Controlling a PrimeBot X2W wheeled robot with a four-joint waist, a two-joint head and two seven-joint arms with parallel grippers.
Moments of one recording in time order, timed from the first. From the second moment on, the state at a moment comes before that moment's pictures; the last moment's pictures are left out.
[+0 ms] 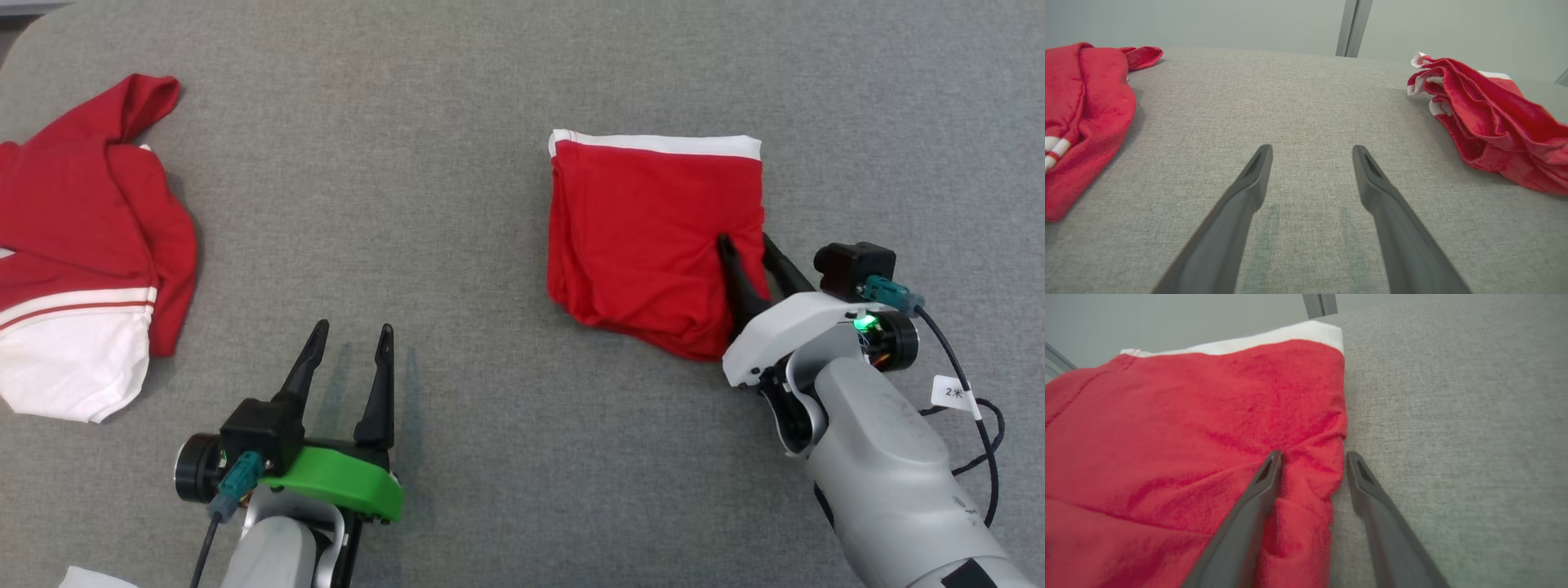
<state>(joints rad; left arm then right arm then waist) -0.19 0.05 -0.20 0.30 -0.23 -0.13 -0.26 -0.65 -0.05 0.20 0.87 0.41 0.13 -0.27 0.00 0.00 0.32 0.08</state>
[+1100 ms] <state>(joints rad) -0.20 0.08 -0.42 0.27 -0.24 -0.13 -0.26 -0.48 -0.05 0.27 0.73 0.45 0.13 -0.26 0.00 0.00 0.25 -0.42</state>
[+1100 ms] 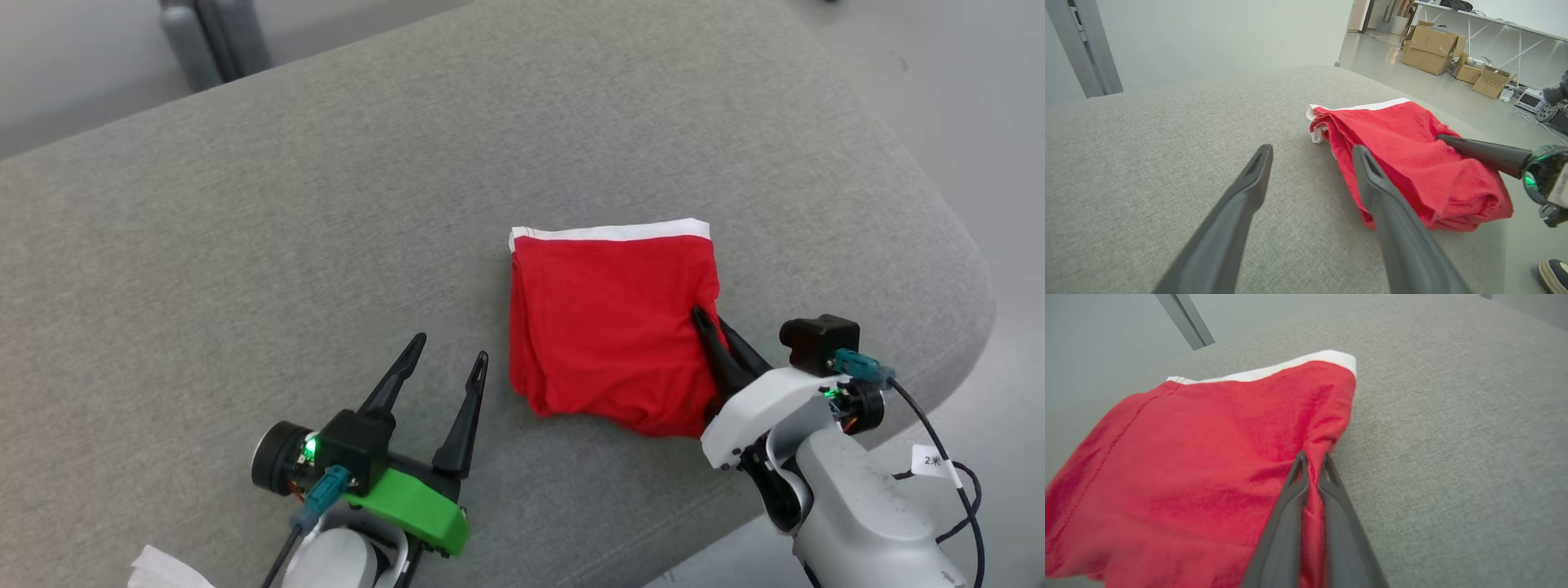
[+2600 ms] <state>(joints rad) -0.43 0.16 -0.35 0.21 -0.23 -0.13 -0.27 -1.08 -0.39 -0.39 0.91 -0.16 0.13 -0.26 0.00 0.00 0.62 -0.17</state>
